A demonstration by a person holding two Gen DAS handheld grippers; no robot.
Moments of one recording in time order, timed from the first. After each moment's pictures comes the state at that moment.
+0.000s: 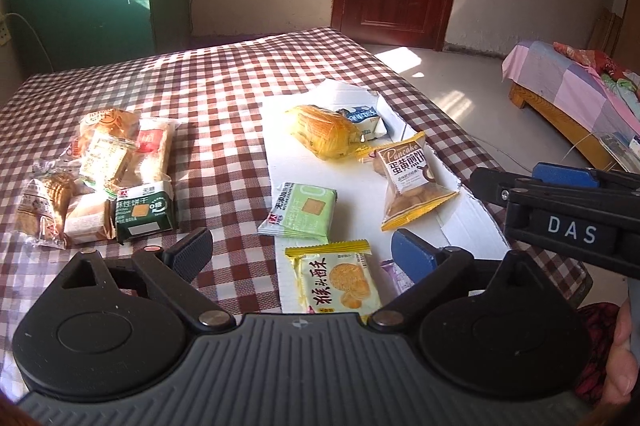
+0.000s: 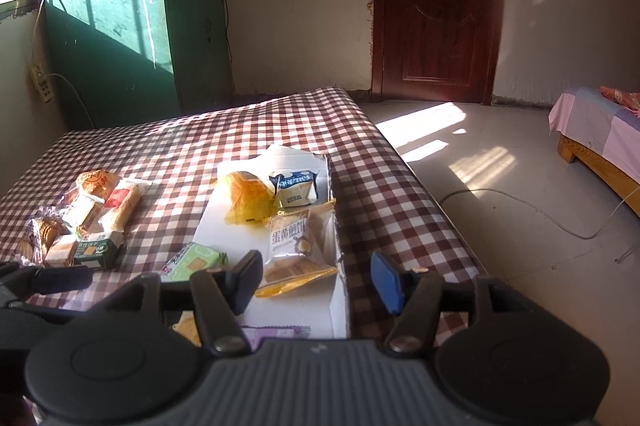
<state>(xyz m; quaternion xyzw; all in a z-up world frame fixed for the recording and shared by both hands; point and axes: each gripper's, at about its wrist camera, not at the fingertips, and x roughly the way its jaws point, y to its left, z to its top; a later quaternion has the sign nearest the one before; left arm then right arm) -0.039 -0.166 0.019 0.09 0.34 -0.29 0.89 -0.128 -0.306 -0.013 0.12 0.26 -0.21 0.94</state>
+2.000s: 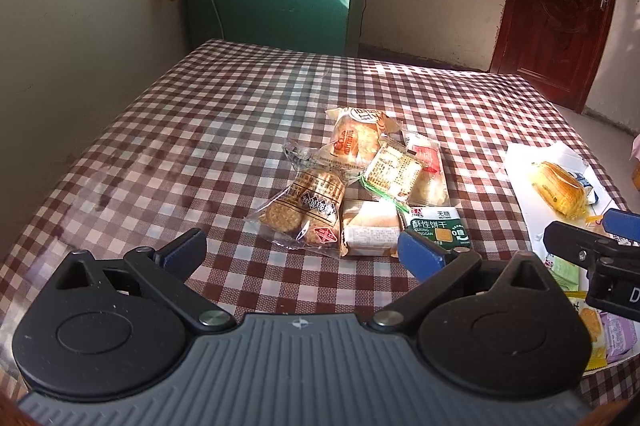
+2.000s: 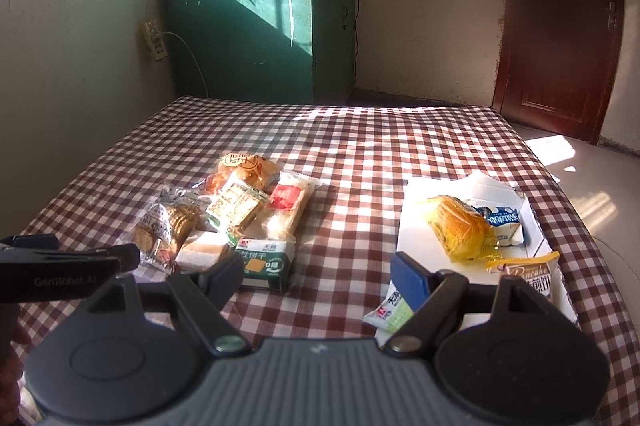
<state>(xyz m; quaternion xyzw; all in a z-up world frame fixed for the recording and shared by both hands) 0.053 0.007 0.021 0.02 0.34 -0.08 0.94 -0.021 -0.185 -0.004 0.06 0.27 -0.06 0.96</state>
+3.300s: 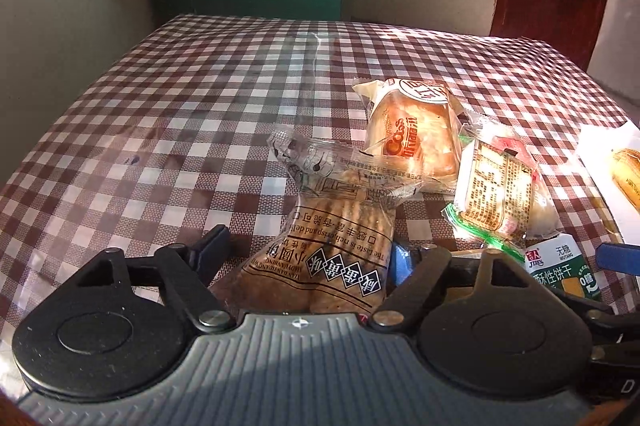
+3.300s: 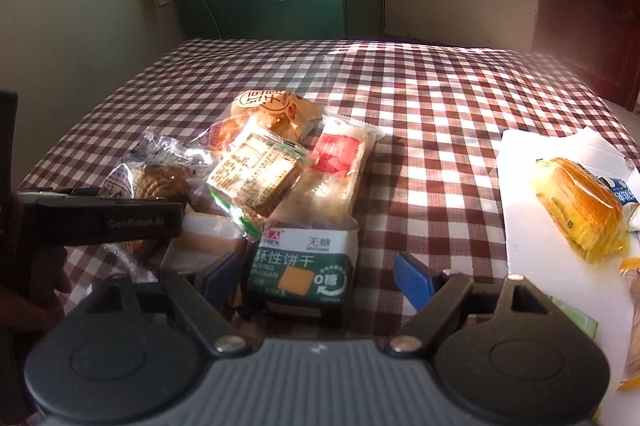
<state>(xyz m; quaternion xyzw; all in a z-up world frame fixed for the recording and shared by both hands) 0.167 -0.004 -0.051 0.06 0.36 -0.10 0.92 0.090 -0.162 -0.074 0.08 0.35 -0.04 0.93</state>
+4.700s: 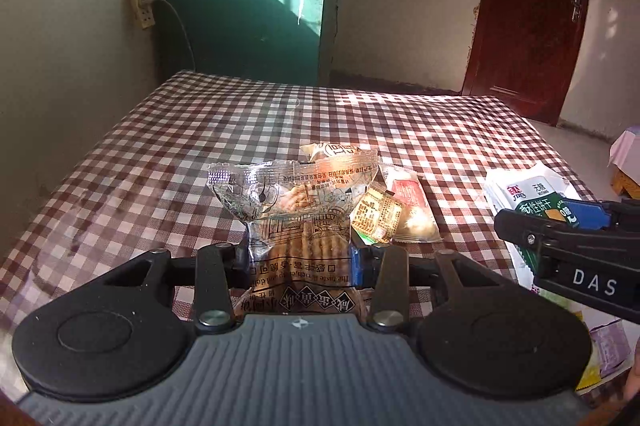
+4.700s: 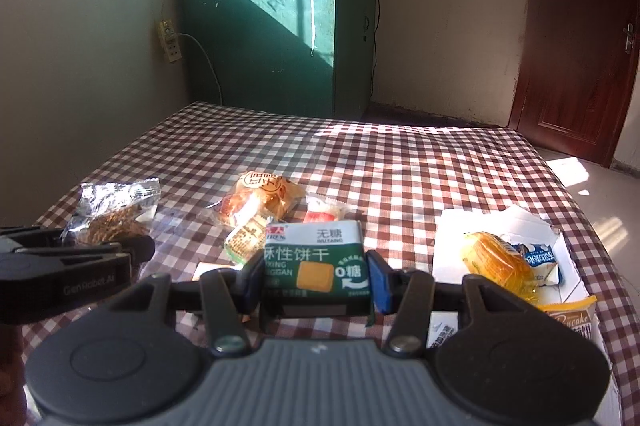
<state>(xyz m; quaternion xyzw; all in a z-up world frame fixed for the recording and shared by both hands) 0.058 -0.016 0.032 0.02 0.30 -0.12 0.95 0.008 -0.172 -0.002 0.04 0.25 -0.05 0.97</state>
